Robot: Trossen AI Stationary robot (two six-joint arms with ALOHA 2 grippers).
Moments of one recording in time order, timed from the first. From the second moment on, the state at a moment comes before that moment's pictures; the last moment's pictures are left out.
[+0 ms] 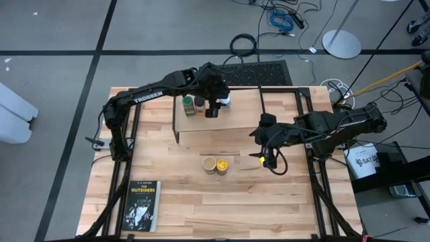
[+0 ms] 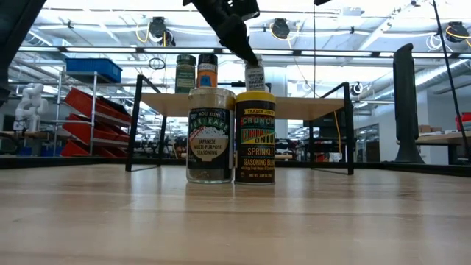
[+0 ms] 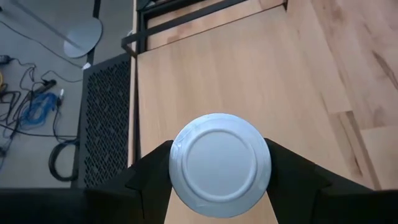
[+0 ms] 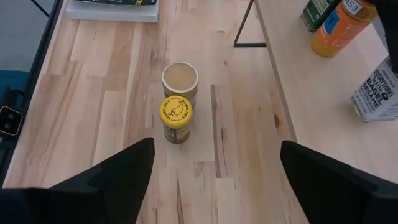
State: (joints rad) left arm 0.38 1.84 1.87 -0.80 0.10 0.56; right arm 0.24 1.27 1.40 -0.94 0.23 0.17
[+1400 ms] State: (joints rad) left arm 0.43 1.84 1.87 -0.85 0.24 0.56; right arm 0.24 1.27 1.40 -0.94 0.23 0.17
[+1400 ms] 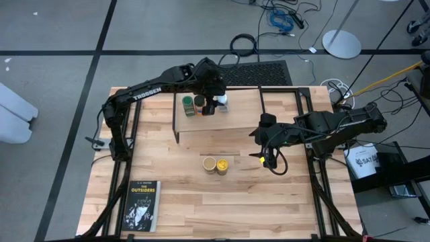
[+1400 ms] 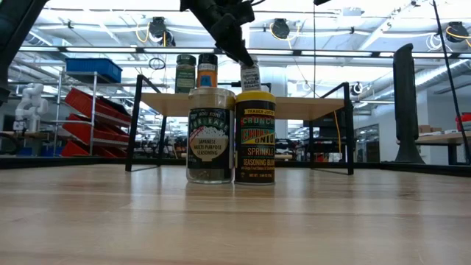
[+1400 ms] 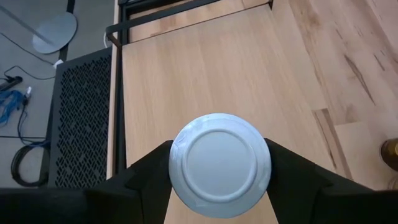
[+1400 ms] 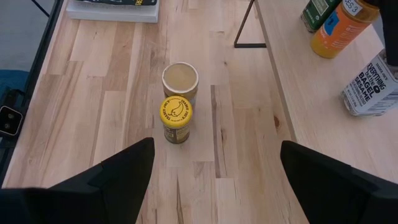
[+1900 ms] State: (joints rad) left arm 0.43 1.84 1.87 -0.82 0.24 0.55; right arm 0.24 1.27 1.40 -0.94 0.23 0.17
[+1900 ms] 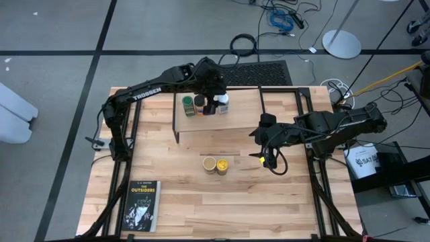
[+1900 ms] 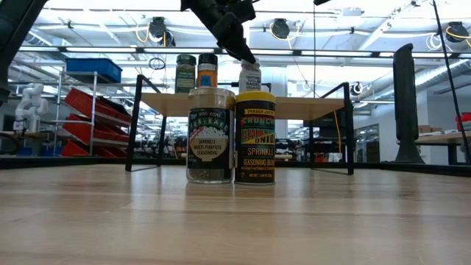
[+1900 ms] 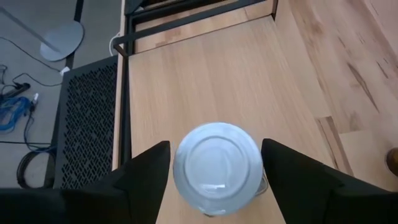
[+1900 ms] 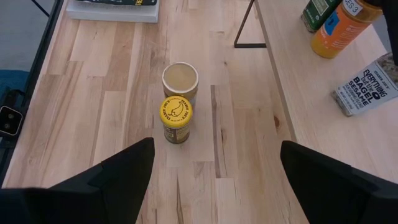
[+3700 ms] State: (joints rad) left arm -0.20 1.43 1.73 -1.12 -0.35 0.04; right arm 0.09 1.82 1.40 -0.63 -0.18 0.15
